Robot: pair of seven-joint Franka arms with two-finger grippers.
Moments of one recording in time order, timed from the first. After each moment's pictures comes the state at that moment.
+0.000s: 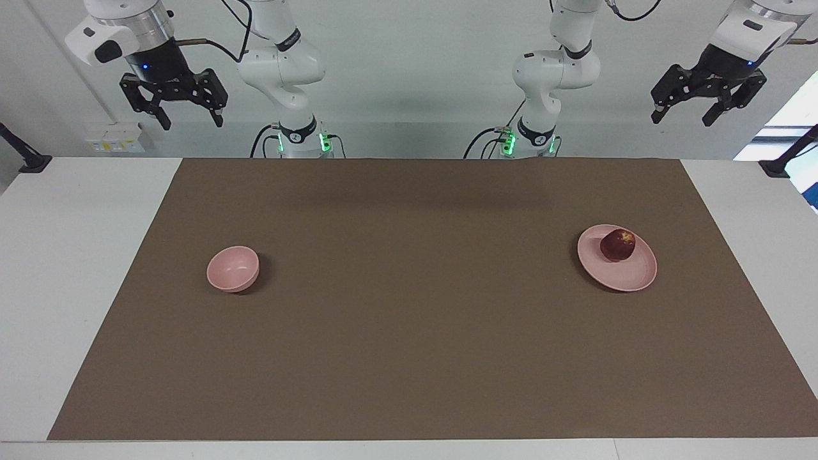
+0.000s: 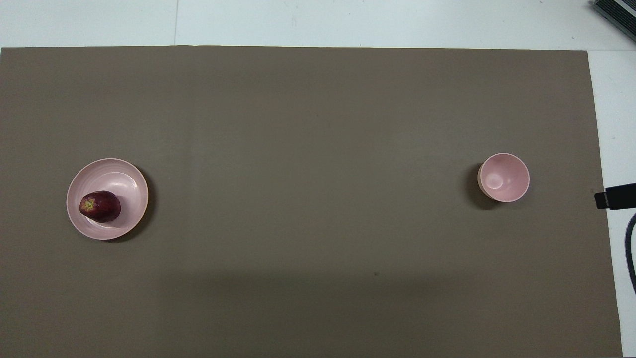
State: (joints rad) left arm -0.03 -0.02 0.04 -1.32 -0.01 1.26 0.12; right arm 0.10 -0.11 -0.14 -1.52 -0.01 1.38 -0.11
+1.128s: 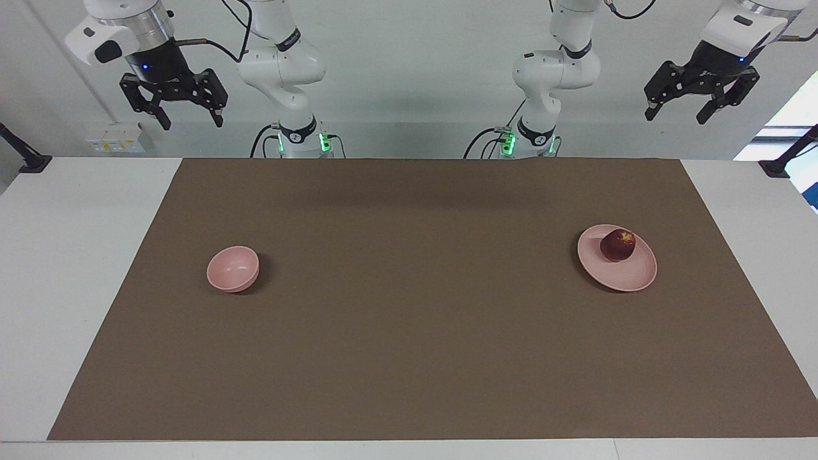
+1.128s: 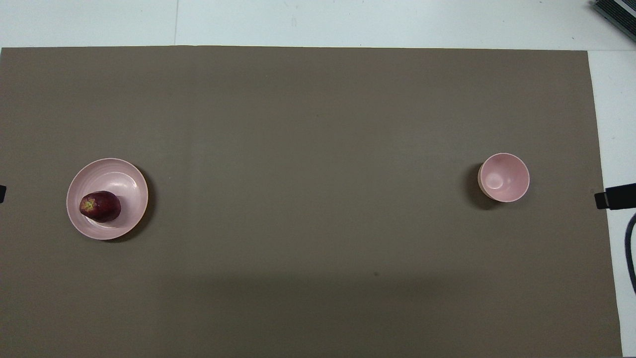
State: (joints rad) left arm -0.03 -0.03 0.02 -1.33 -0.01 1.26 0.12; right arm 0.10 -0.11 -0.14 -1.52 -0.01 1.38 -0.11
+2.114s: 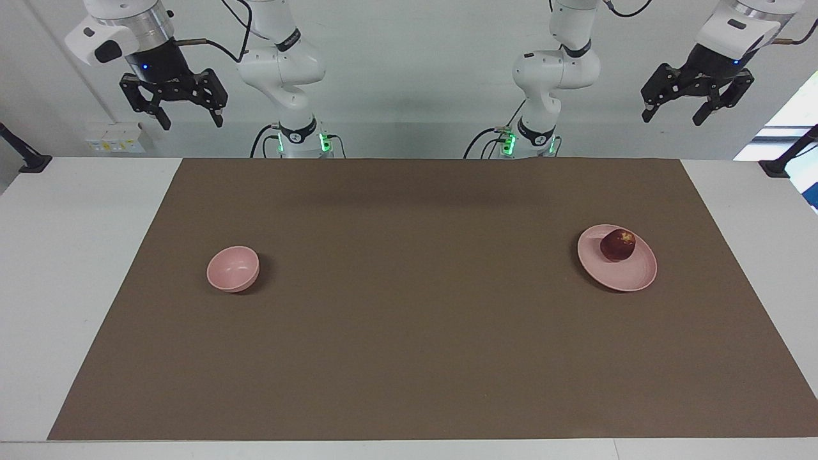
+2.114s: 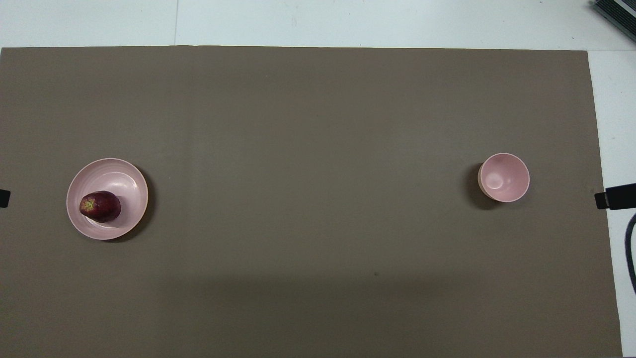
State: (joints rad) left arm -0.03 -0.07 0.02 -1.40 -0.01 1.30 0.12; right arm 0.10 -0.11 -0.14 -1.52 -0.01 1.38 -0.11
